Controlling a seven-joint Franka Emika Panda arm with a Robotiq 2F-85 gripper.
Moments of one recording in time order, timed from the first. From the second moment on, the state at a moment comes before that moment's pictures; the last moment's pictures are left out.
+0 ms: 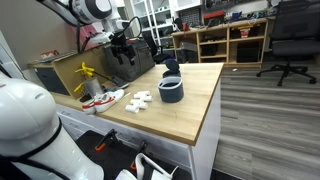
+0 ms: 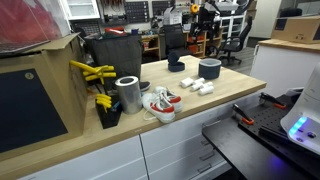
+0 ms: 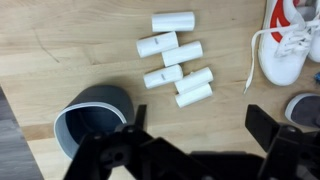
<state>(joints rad) 0.06 -0.25 0.12 -2.43 0.06 2.25 0.26</state>
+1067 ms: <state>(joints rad) 0.07 -0.02 0.12 -2.26 0.06 2.28 0.33</state>
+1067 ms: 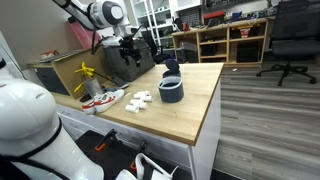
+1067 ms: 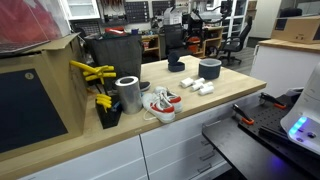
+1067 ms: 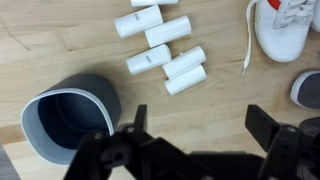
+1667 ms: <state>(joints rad) 0.07 0.01 0.09 -2.38 0.16 2.49 0.51</state>
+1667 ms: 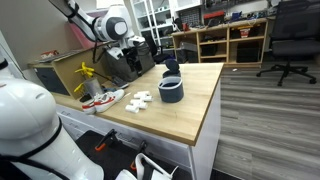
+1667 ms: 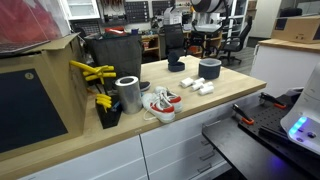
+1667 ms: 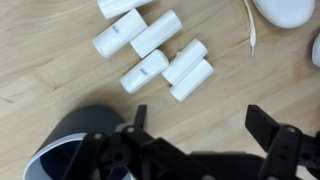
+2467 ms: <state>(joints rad) 0.09 0.26 0.04 -2.37 0.16 2.71 0.64</state>
